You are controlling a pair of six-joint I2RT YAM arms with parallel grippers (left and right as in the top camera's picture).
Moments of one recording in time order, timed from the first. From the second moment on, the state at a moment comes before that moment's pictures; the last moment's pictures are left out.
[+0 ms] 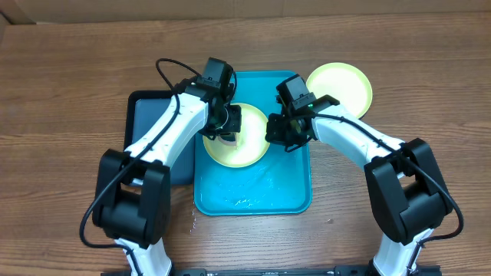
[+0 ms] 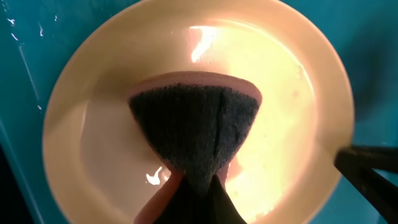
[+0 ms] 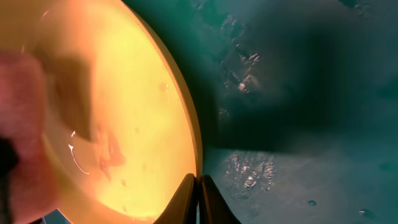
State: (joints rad) left arm -0.34 1.92 1.40 -0.83 0.15 -0.31; right arm 0.48 1.95 1.29 -0.59 -0.30 0.59
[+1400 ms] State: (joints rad) left arm -0.35 1.96 1.29 -0.73 0.23 -0.33; right arm 0.51 1.95 1.27 -0.57 -0.26 0.59
